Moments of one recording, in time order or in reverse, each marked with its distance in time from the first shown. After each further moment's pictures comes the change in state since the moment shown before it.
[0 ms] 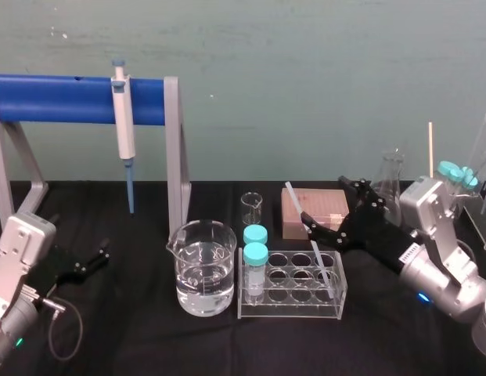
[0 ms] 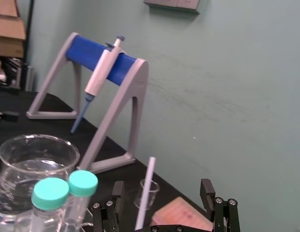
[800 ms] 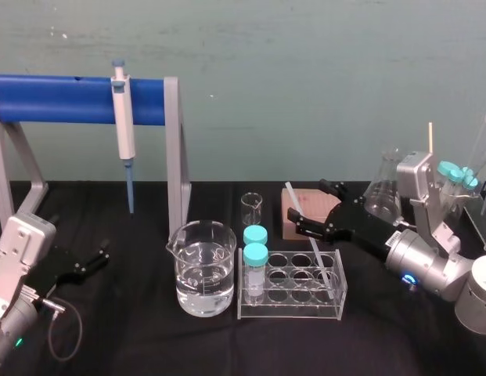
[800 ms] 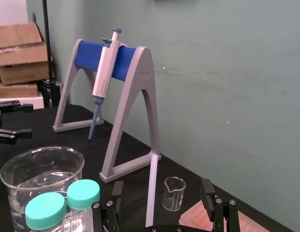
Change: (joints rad) left arm 0.000 0.000 0.000 0.000 0.000 0.000 0.000; right arm 0.162 -0.132 0.034 0.294 0.158 0.057 0.290
